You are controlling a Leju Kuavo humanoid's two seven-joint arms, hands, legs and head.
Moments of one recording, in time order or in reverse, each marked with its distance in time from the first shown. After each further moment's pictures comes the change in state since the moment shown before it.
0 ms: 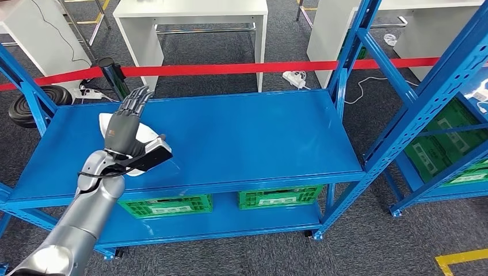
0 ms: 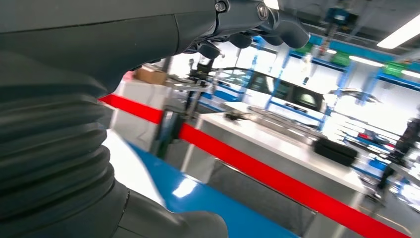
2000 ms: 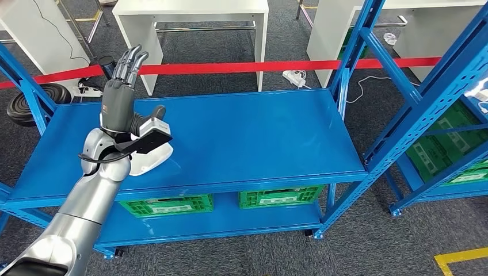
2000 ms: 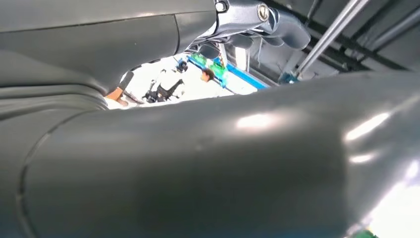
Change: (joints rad) left arm -0.039 -0.023 -0.066 -0.174 0.162 0.083 -0.023; right arm -0.010 -0.032 -0.050 -0.001 -0.085 0.005 -0.196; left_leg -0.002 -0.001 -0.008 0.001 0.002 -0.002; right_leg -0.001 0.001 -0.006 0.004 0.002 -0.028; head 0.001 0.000
